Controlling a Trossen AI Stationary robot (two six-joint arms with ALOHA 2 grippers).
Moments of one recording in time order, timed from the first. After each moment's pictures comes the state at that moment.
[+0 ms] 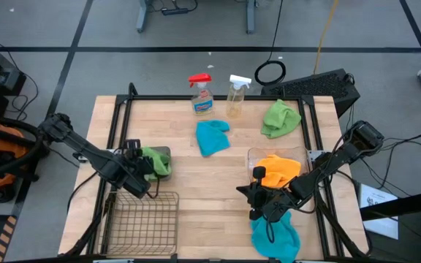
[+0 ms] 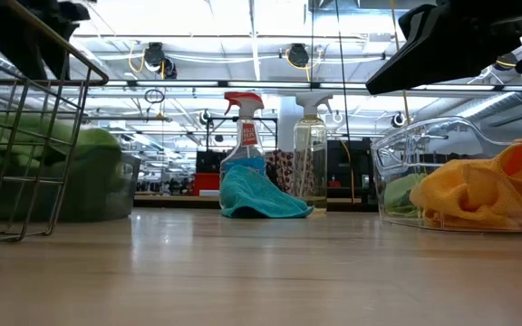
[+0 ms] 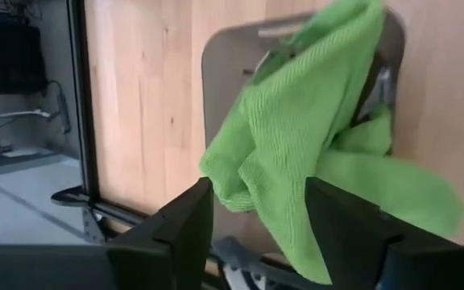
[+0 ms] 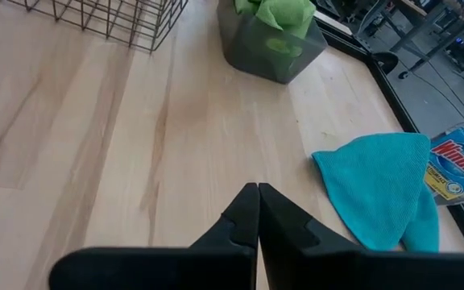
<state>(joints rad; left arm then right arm) -0.55 1.29 1.11 -1.53 -0.48 -0.60 0.63 1.51 0.79 -0.03 0.80 0.13</state>
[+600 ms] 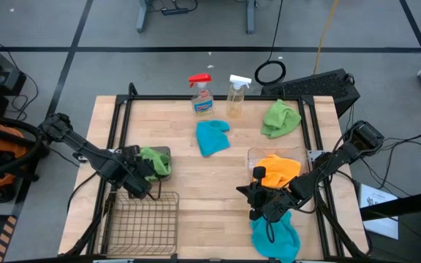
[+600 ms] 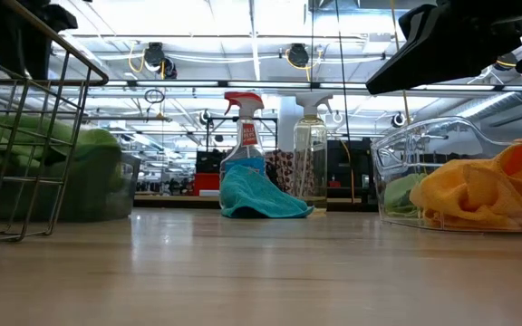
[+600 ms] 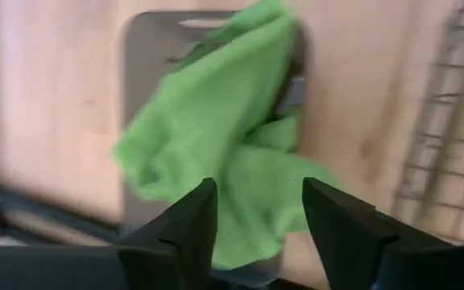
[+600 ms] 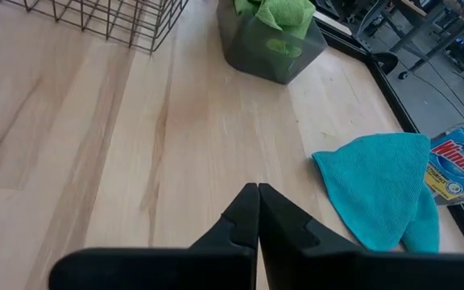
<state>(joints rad) -0.55 1.29 1.14 -1.44 -0.28 -0.70 0.63 1.51 0.79 -0.03 0.81 0.13</state>
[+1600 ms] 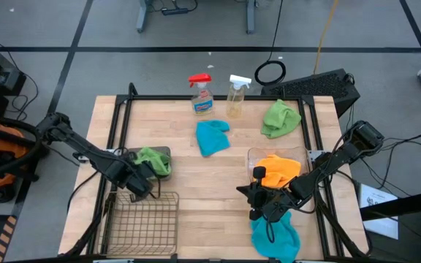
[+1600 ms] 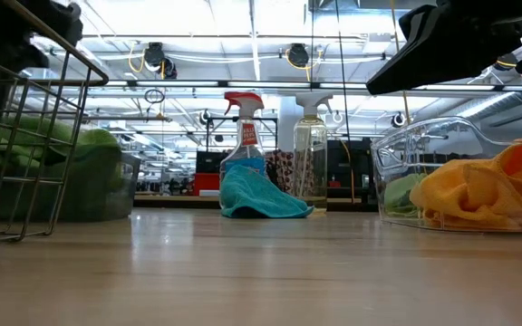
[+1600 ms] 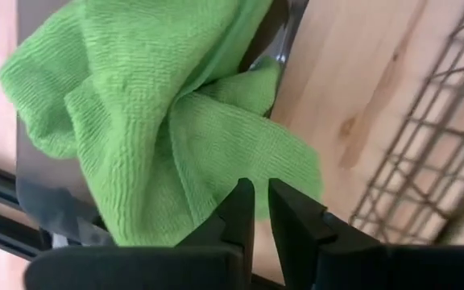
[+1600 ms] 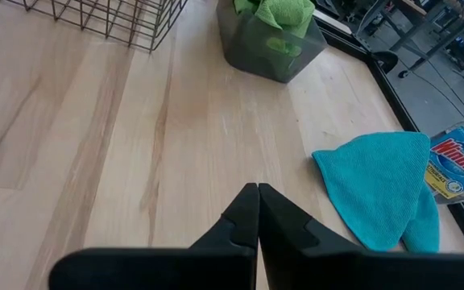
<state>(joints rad) -0.54 1.25 0.95 -1.30 -0.13 -0.88 0.63 1.51 0.79 -0.03 0.81 0.13</state>
